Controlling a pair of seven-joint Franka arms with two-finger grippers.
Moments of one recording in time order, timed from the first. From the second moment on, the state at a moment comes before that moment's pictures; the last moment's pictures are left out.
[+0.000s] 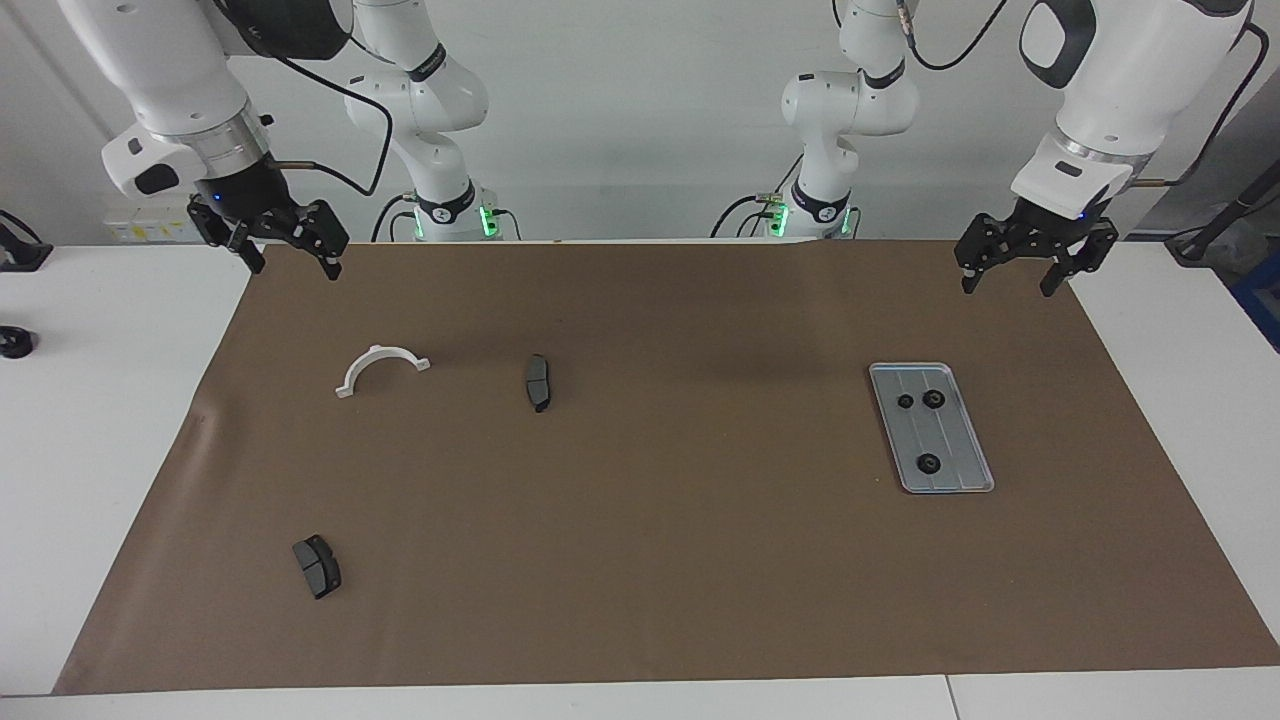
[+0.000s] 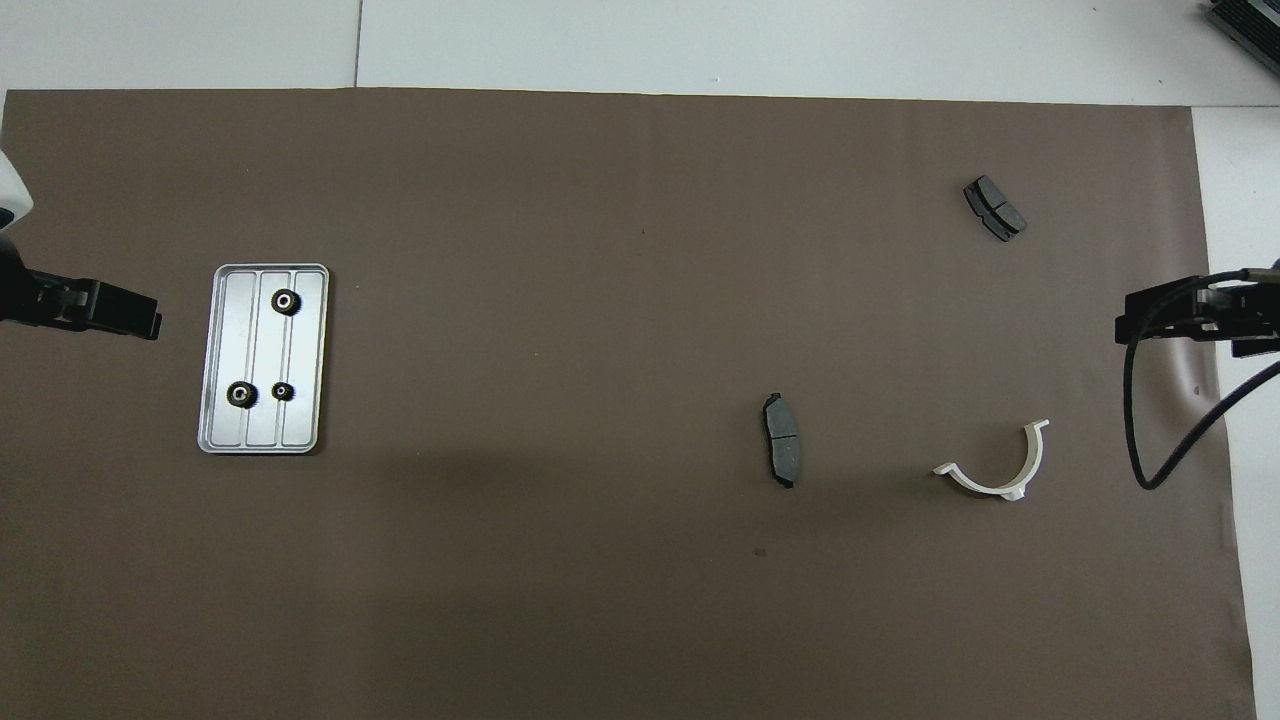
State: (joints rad) left arm -0.17 -0.02 0.12 -1.62 0.03 1.60 0.12; right arm 0.07 -0.04 -0.10 -1.62 -0.01 1.58 0.11
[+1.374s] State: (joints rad) left arm -0.16 -0.02 0.13 -1.62 0.01 1.56 0.06; right arm 0.07 -0.04 -0.10 -1.62 -0.01 1.58 0.11
